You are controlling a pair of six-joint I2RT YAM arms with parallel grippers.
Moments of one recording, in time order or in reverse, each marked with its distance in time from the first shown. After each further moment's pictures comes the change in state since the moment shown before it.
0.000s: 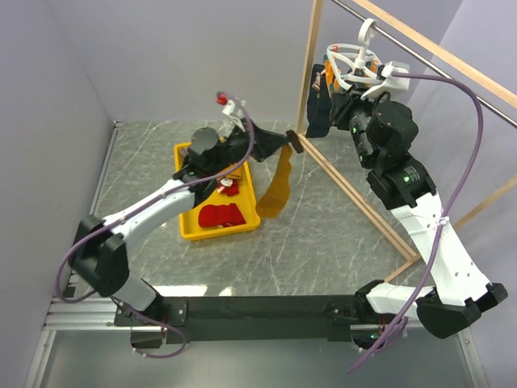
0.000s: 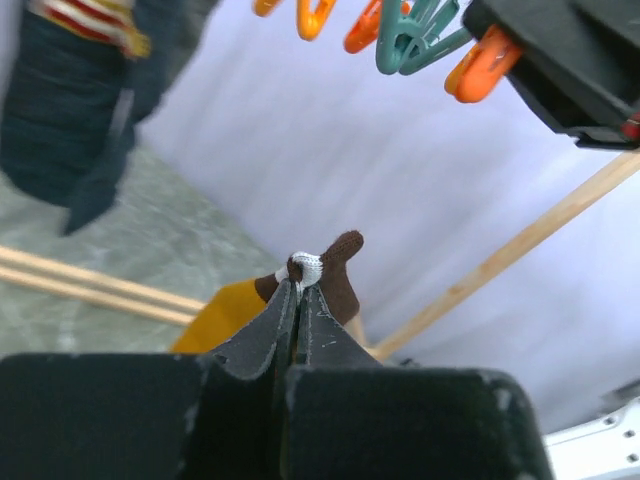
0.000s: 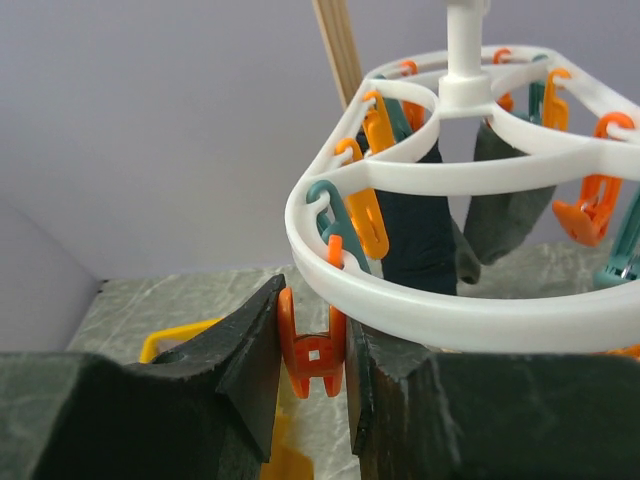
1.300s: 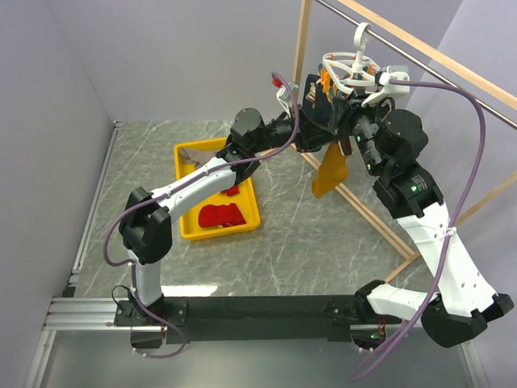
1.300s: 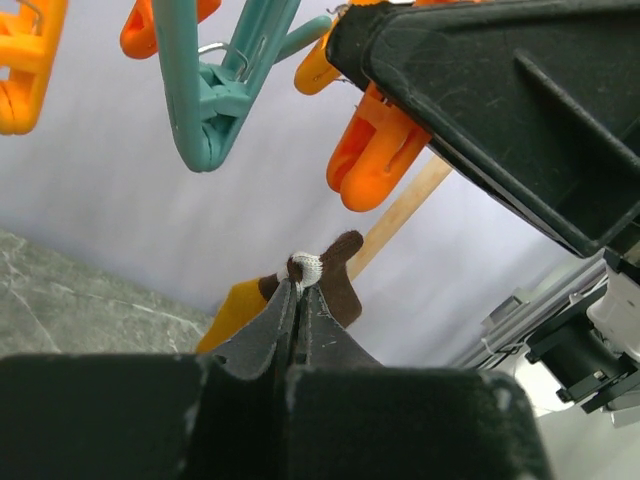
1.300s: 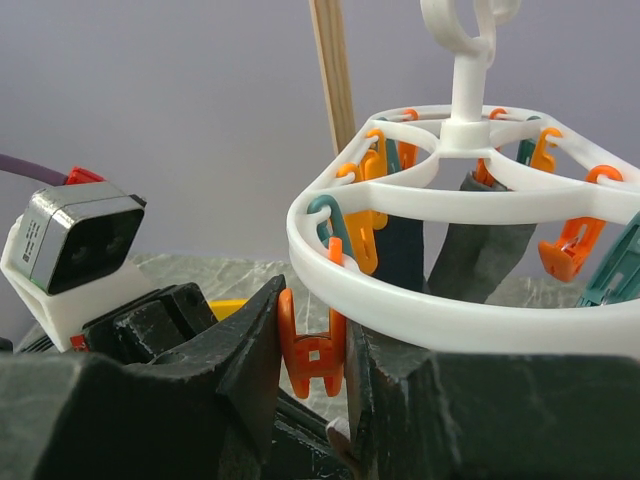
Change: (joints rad) left arm -0.137 0.419 0.517 0.044 0.251 -0.154; right arm -0.002 -0.063 -0.037 0.016 -0.098 -0.130
